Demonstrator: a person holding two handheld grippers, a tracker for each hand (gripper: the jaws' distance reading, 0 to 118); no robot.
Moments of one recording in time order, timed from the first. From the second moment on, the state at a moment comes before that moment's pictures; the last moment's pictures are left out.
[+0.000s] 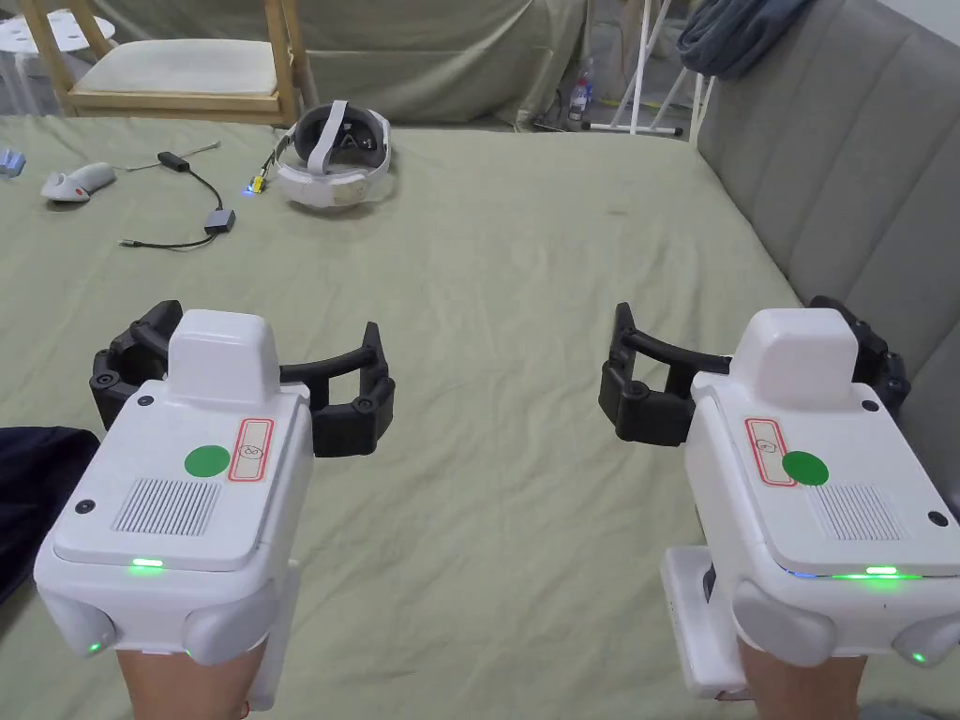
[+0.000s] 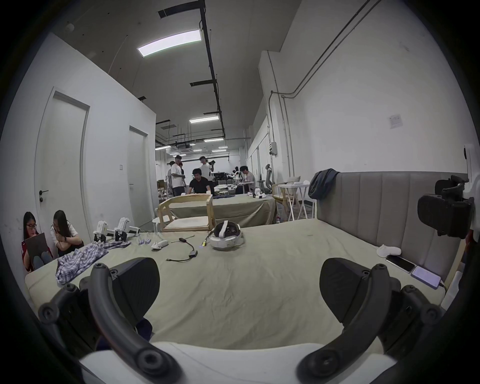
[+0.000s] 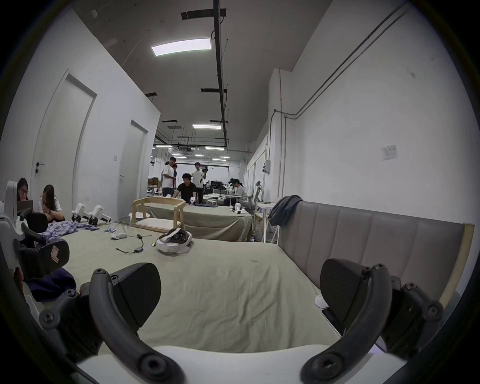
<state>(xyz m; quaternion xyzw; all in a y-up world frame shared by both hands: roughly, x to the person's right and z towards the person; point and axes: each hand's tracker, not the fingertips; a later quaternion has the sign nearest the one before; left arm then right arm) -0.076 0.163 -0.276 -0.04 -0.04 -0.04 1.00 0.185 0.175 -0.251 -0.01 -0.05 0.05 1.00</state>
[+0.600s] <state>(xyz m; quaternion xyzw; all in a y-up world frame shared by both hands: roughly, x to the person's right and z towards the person) -0.074 0.167 -0.279 -0.04 -0.04 -0.03 1.00 0.186 0.177 -0.254 -0.01 -0.05 0.05 1.00</state>
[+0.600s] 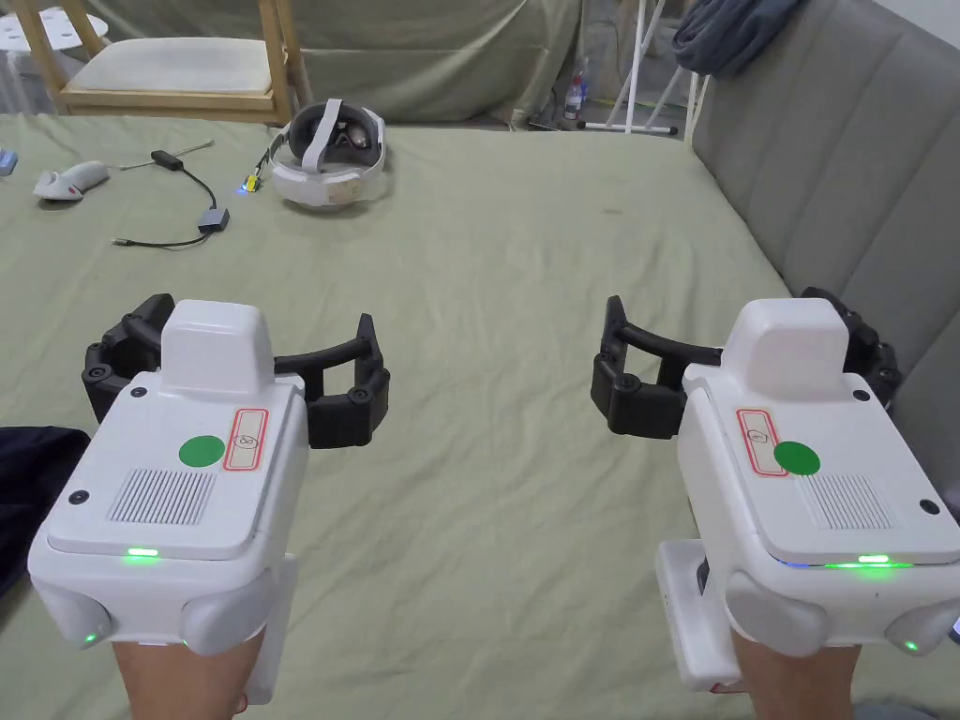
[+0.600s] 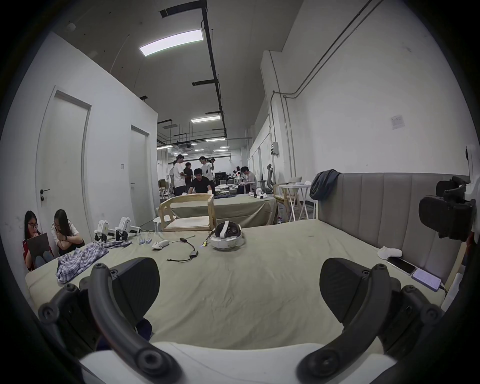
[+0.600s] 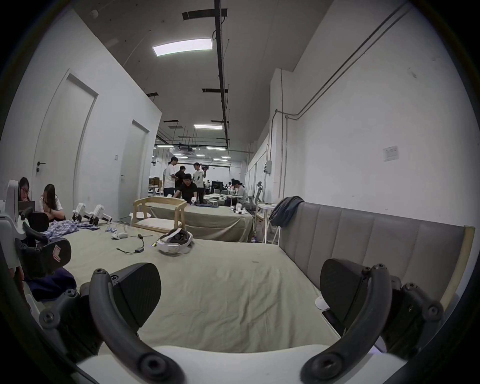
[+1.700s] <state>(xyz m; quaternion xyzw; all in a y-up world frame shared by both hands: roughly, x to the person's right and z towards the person) -0.074 0.168 -0.277 -0.04 -0.05 -0.03 1.00 0.189 0.178 -0.251 -0.01 -0.05 0.05 1.00</state>
